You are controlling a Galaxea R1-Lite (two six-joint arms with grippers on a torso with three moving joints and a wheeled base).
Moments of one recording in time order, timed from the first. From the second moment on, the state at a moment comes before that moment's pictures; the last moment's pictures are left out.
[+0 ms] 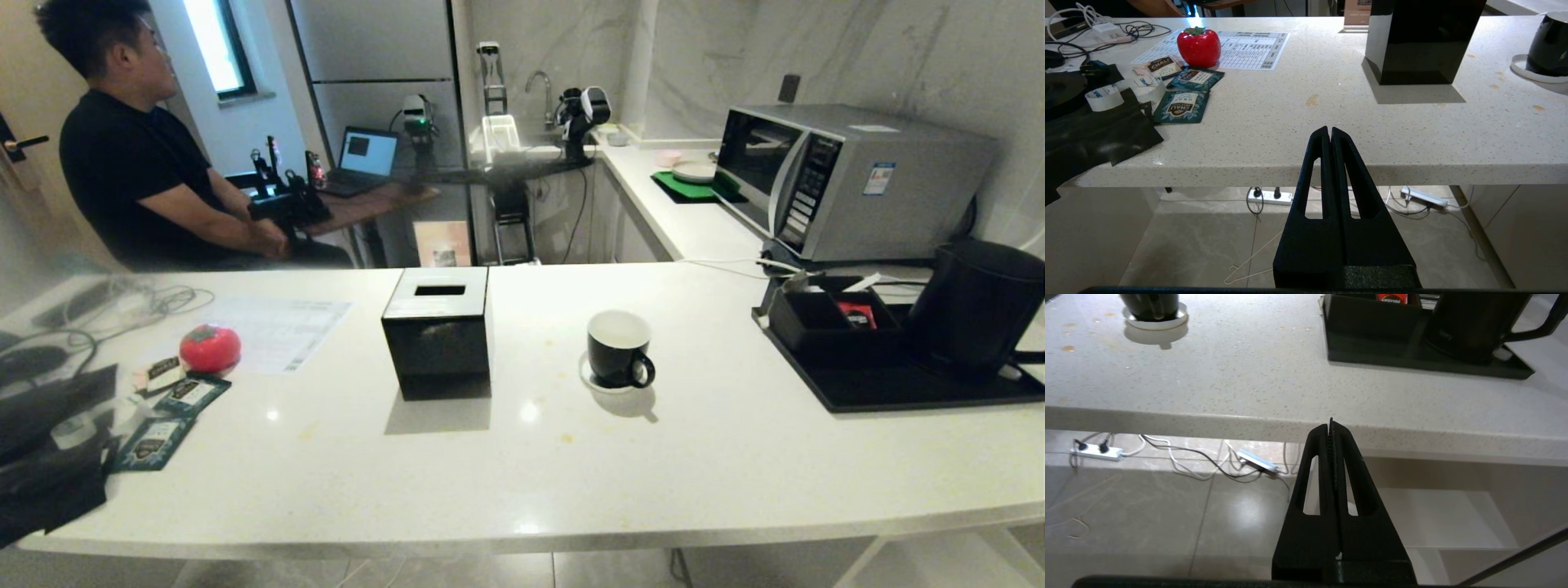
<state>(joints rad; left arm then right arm) 0.00 0.00 0.00 0.00 0.02 -0.01 -0.01 0.07 0.00 -0.01 -0.01 -0.11</state>
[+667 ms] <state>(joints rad) 0.00 0.00 0.00 0.00 0.02 -0.01 -0.01 0.00 0.00 0.00 -0.02 0.02</state>
